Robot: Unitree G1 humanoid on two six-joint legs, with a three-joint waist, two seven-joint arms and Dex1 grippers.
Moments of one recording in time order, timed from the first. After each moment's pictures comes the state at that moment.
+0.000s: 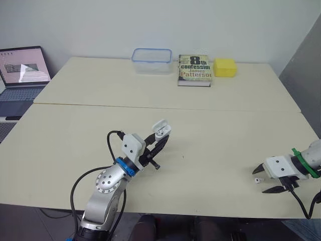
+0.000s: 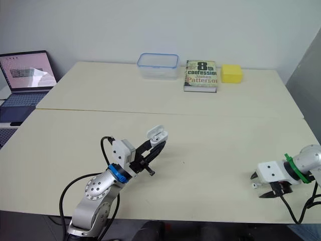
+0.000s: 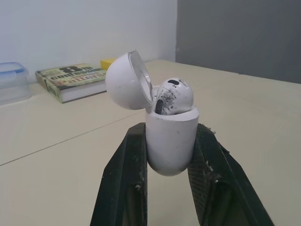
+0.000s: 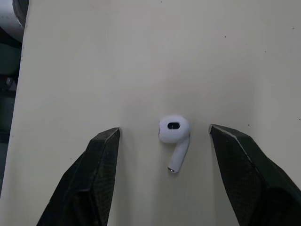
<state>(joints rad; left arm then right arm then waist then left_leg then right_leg) -0.03 0.27 -0.10 -0.32 -0.27 0.06 -0.56 -0.21 -1.21 0.17 0.10 0.09 -0.16 1.51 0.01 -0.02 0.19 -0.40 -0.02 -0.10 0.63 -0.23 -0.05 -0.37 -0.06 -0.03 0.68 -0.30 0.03</state>
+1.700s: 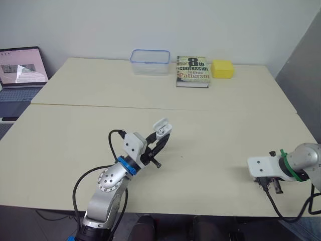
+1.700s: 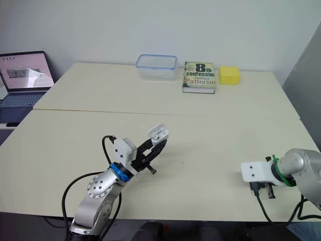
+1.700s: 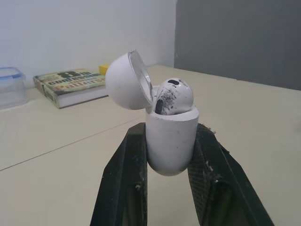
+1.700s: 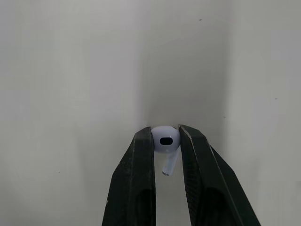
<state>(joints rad) -0.05 0.26 -0.11 -0.30 -0.27 0.06 -0.54 -0.21 -1.16 0.20 -0.31 -0.10 0.37 1.29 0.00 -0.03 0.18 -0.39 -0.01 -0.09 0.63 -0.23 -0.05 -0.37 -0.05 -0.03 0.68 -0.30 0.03</state>
